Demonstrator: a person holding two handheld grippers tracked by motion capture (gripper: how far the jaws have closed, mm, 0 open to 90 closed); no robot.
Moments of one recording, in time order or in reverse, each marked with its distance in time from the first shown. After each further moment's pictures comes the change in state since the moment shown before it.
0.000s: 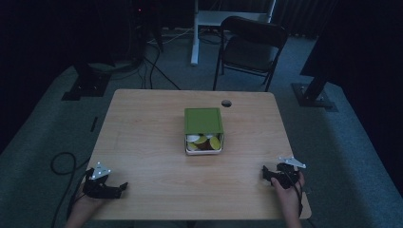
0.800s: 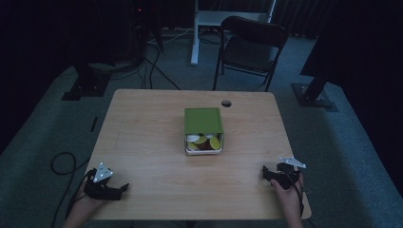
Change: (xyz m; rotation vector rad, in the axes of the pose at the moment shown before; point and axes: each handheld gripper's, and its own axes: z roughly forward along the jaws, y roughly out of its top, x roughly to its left) left arm -0.008 0.002 0.000 -0.028 0.000 0.107; right arm 0.000 0.000 0.000 0.000 0.001 0.001
